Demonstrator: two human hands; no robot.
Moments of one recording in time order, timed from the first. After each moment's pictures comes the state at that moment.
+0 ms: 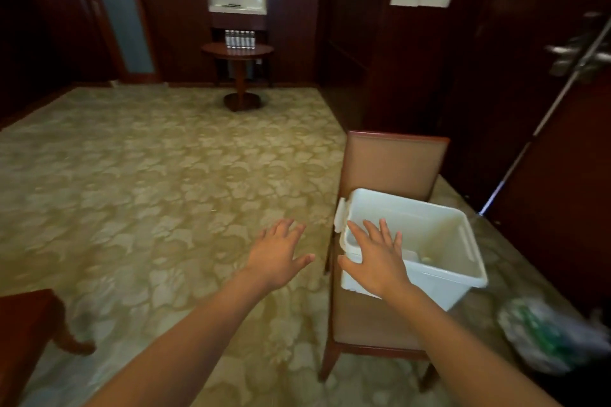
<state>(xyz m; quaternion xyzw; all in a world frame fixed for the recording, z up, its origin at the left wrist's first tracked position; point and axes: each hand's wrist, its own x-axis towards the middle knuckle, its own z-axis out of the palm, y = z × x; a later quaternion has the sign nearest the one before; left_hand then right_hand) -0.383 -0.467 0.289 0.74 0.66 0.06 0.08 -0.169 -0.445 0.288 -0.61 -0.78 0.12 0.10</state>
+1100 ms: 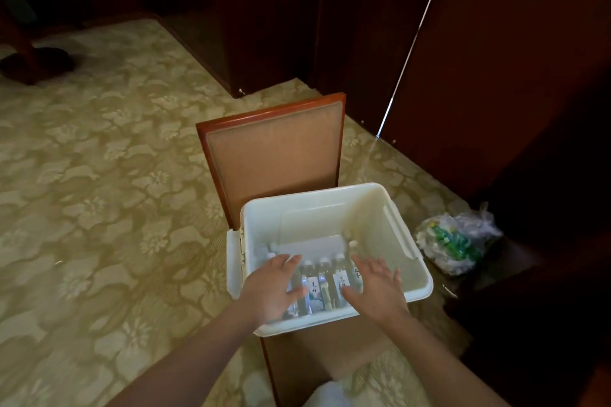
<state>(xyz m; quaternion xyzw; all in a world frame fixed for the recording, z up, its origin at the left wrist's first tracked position) -0.208 -0.135 0.158 0.85 0.45 -0.07 0.26 0.007 -0.220 0.160 -0.80 -0.54 0.25 0.00</state>
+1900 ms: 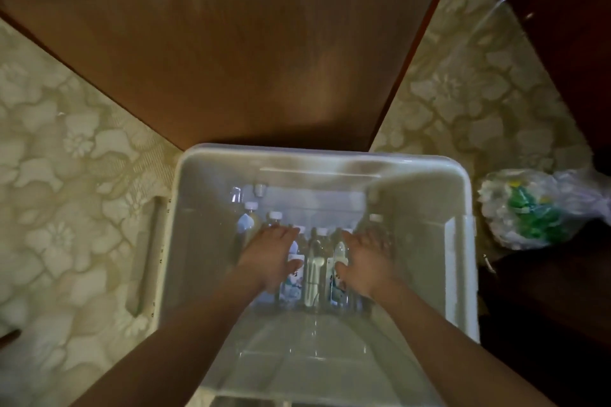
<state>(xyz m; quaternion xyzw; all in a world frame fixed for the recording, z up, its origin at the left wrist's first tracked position) -0.086 -0.010 -0.049 0.74 0.53 -0.22 0.35 0.127 -0.042 -0.062 -0.65 -0.60 0.43 -0.19</state>
